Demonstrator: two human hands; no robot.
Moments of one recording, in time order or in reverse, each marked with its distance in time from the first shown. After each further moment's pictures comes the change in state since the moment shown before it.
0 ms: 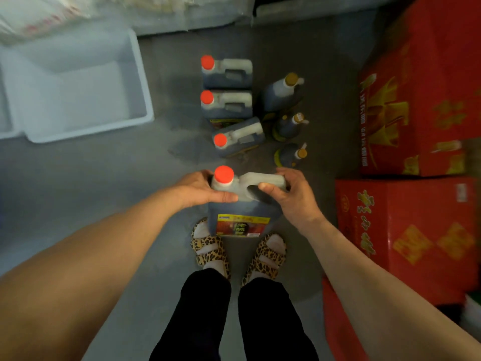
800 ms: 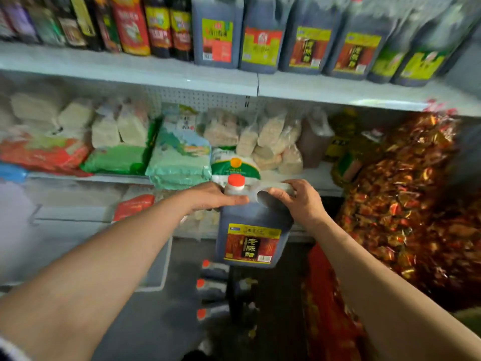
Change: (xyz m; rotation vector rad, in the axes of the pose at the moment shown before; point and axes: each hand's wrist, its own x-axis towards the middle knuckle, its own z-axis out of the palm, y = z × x) left_hand -0.375 0.372 -0.255 0.052 0.496 0.379; right_hand -0.073 -0.506 -0.320 -0.331 0.239 -0.677
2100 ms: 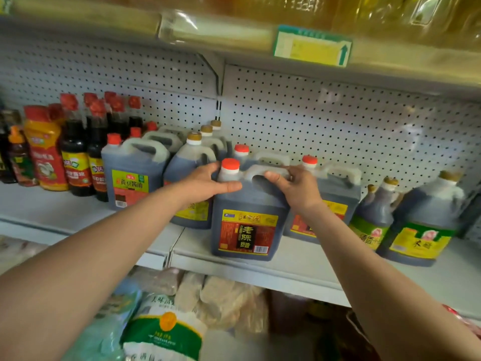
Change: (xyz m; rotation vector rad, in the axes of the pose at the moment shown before) left_hand 0.314 0.327 -0.241 -0.280 0.576 0.271; right_hand 0.512 -0.005 -0.242 0.222 0.117 -0.299
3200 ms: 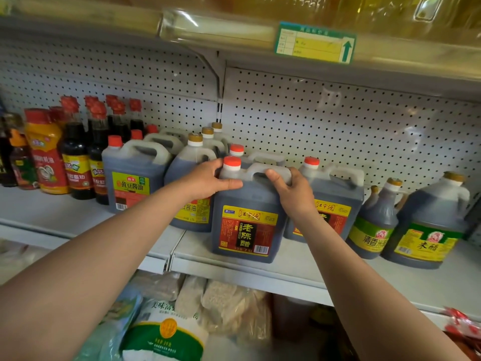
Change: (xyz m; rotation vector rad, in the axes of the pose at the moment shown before) left_hand 0.022 -0.008 -0.002 0.040 -0.013 0.080; right_hand -0.011 0.000 0.019 0.014 0.051 0.112
